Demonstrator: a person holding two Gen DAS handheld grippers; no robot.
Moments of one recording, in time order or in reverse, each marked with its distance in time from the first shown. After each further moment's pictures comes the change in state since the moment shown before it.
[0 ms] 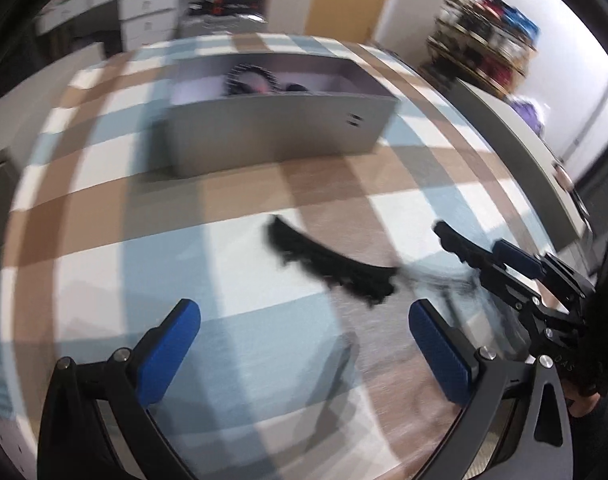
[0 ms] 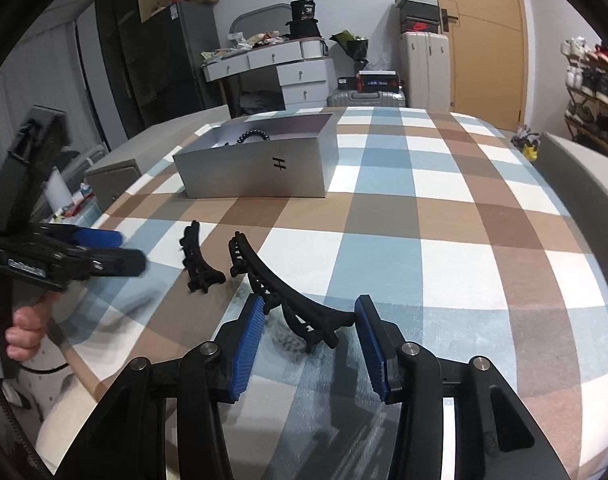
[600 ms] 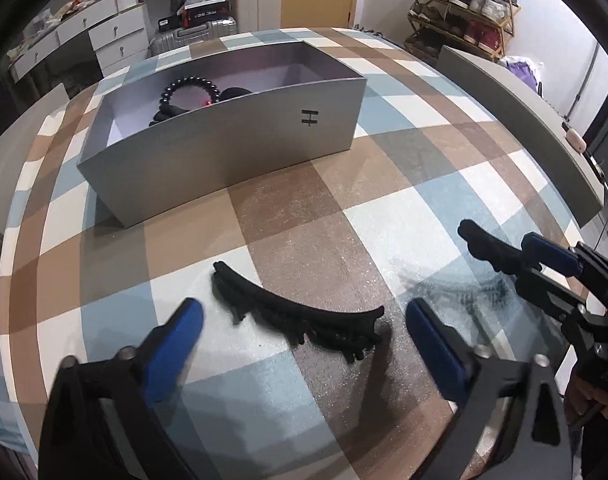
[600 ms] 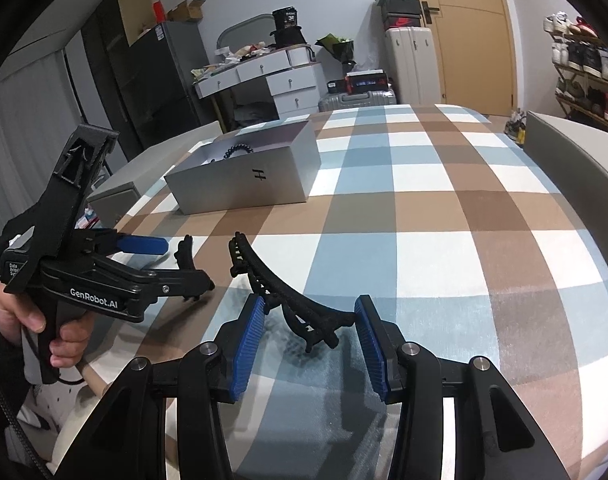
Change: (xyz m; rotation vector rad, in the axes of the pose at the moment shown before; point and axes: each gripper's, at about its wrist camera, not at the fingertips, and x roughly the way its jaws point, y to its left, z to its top) left arm 0.029 -0.026 0.017 0.136 0.016 0.086; right arm -0.009 -0.021 -0.004 0.065 -0.020 0.012
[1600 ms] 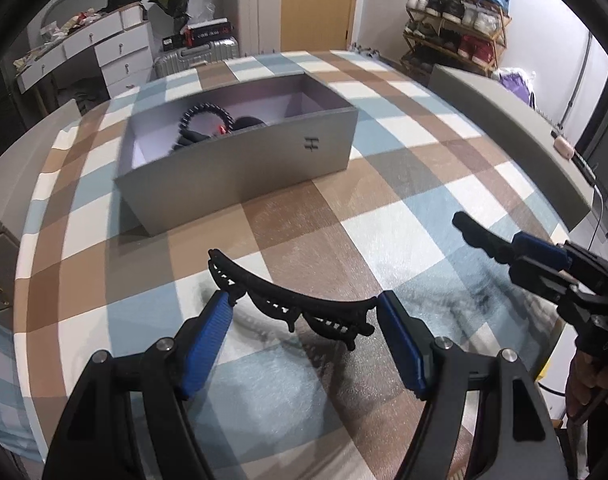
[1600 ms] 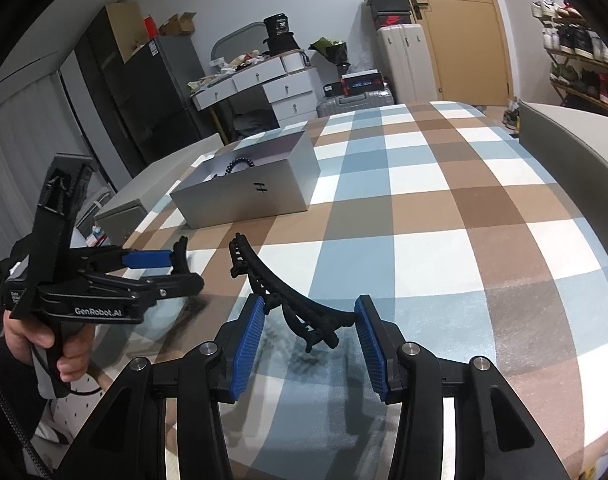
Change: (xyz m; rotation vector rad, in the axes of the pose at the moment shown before) left arm -0.030 0.001 -0.005 -0.002 -0.089 0.006; right arm -0.010 -0.002 0.005 0.058 -0.013 0.038
